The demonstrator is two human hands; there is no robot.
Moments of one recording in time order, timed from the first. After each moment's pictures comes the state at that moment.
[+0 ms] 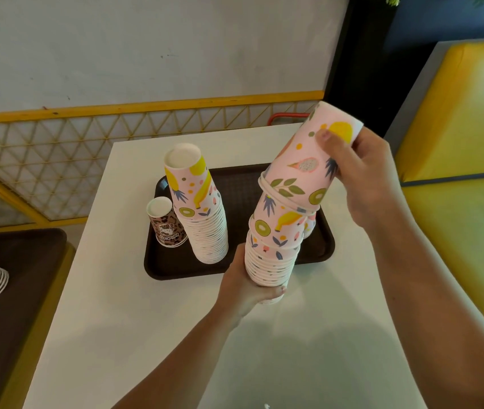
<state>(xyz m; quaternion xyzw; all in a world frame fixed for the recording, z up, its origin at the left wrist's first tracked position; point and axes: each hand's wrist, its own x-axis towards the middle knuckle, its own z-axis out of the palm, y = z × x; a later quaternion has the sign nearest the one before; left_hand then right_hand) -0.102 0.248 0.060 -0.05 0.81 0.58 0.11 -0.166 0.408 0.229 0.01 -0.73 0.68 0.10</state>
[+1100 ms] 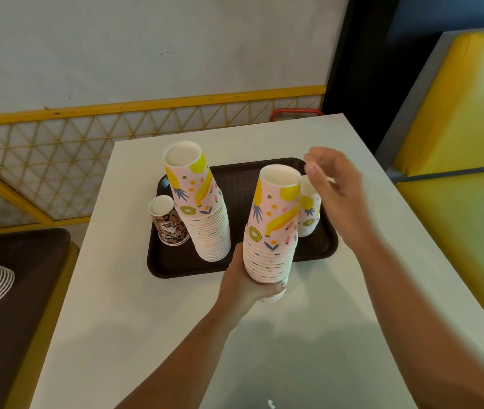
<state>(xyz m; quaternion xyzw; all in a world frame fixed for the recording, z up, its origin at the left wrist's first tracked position) -0.100 0.246 0.060 -0.06 0.80 0.59 0.10 -0.173 0.410 0.167 0.02 -0.82 0.55 0.16</state>
